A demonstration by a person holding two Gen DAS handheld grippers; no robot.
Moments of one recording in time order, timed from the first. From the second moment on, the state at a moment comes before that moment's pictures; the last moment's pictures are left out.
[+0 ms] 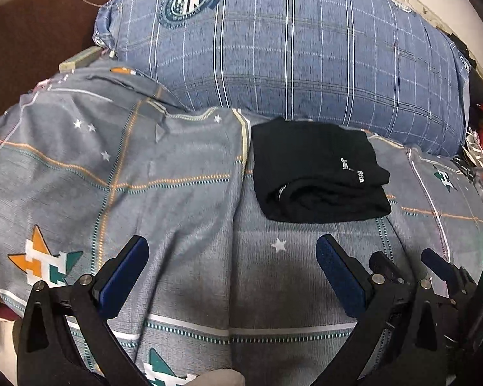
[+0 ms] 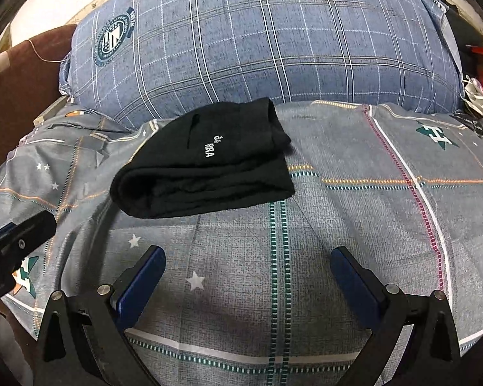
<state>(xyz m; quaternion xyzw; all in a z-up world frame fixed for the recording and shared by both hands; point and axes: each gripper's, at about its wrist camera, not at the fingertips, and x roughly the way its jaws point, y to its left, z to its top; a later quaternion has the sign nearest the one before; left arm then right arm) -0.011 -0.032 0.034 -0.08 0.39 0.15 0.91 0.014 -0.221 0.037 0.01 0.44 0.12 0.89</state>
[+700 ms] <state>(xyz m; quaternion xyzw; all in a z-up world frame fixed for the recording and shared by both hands) 0.007 -0.027 0.004 -0.10 0.43 0.13 0.89 0.034 -0.211 0.025 -0.01 0.46 0.13 0.88</state>
